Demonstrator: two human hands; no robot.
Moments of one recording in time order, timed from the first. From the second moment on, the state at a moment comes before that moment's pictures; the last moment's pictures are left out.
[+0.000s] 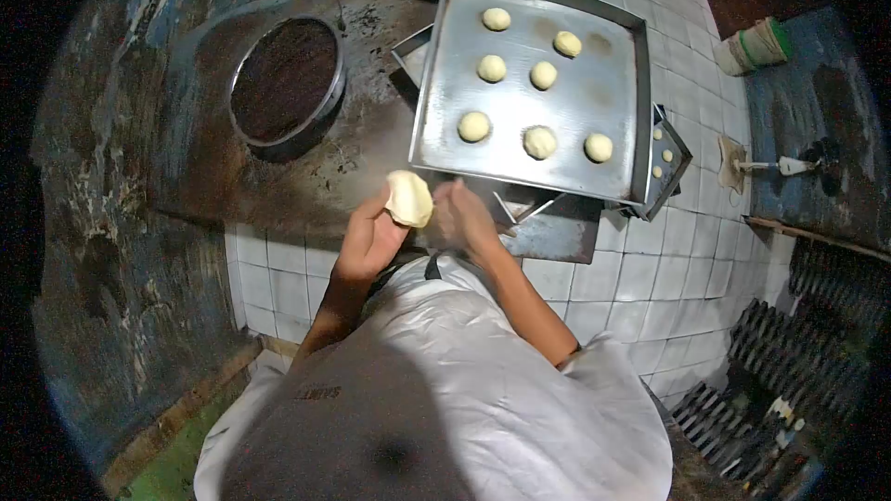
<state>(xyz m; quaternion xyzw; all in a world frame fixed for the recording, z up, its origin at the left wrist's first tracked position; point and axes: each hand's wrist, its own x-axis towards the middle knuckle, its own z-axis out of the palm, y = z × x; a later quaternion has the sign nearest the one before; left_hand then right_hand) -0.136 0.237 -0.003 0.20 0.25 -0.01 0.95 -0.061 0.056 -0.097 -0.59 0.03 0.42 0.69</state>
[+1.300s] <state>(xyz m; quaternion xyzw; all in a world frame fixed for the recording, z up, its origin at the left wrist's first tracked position) -0.190 0.501 -0.052 0.07 0.32 0.25 0.91 0.012 0.370 0.007 -0.59 -0.26 0.60 0.47</state>
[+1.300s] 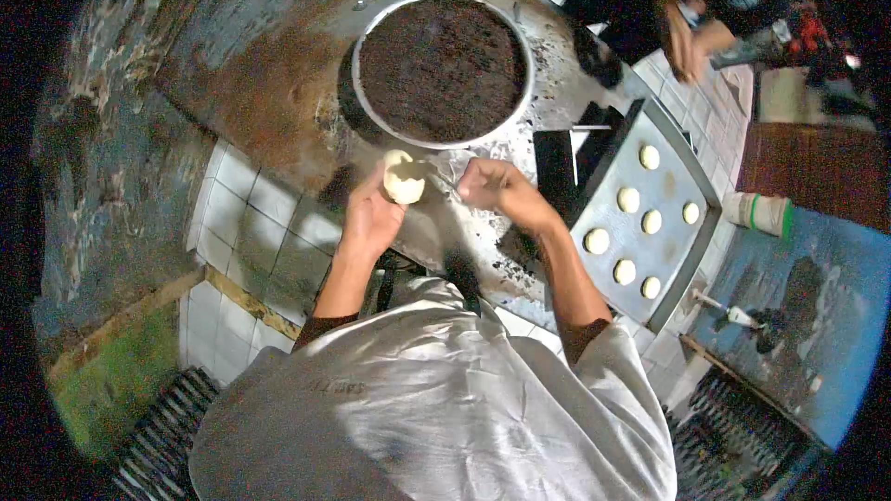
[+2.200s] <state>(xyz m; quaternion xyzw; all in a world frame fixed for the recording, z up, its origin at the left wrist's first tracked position) -0.174 0.215 -0.003 0.11 0.22 0.06 0.97 -0.111 -0.033 -0.183 -0.74 -0.08 0.27 0.61</state>
